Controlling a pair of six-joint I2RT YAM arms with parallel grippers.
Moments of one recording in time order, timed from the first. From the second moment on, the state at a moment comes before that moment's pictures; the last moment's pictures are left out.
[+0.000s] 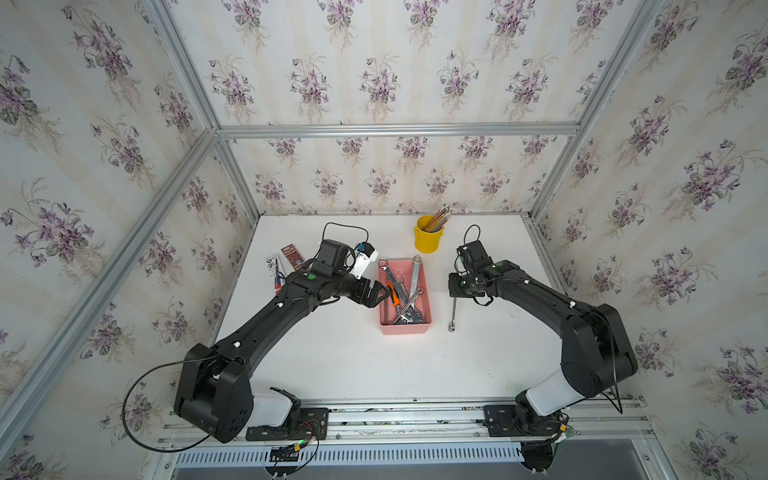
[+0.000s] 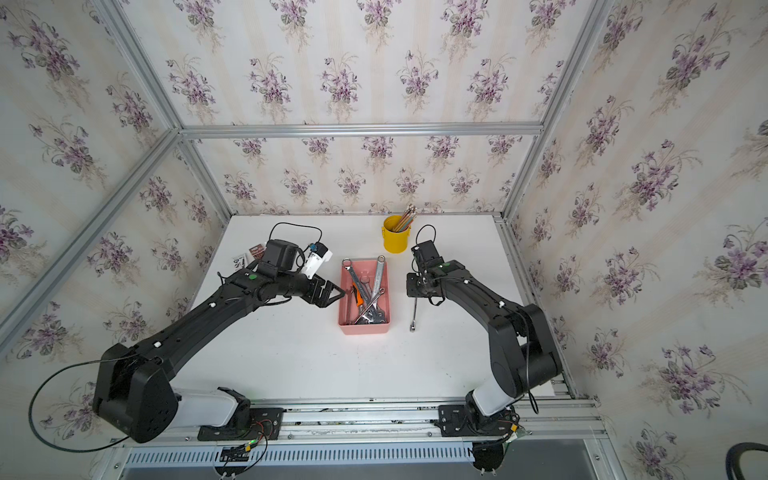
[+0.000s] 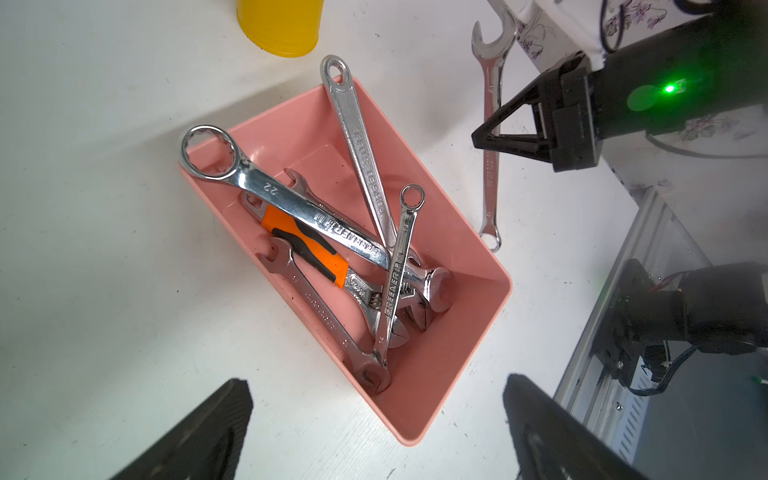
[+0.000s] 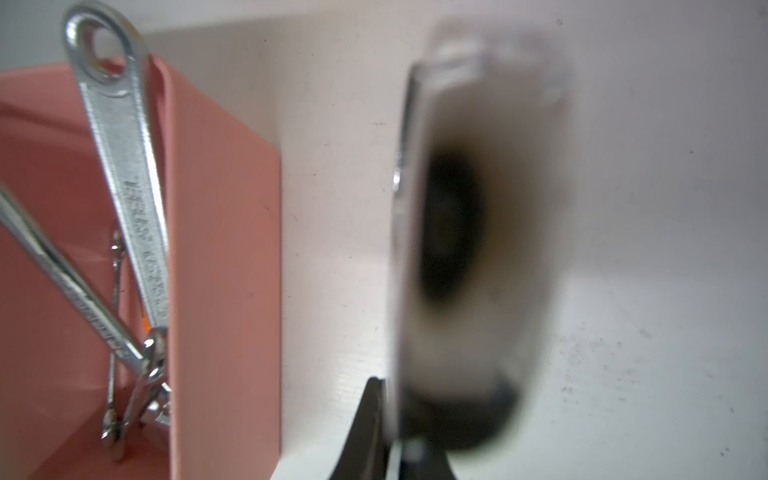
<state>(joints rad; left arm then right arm) -0.41 1.38 1.05 -0.53 0.48 -0.02 0.41 1.61 1.07 -0.58 -0.04 0.36</state>
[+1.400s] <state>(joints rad) -0.39 1.36 1.01 -0.55 0.49 -0.01 0.35 1.87 1.09 -0.33 -0.10 0.31</state>
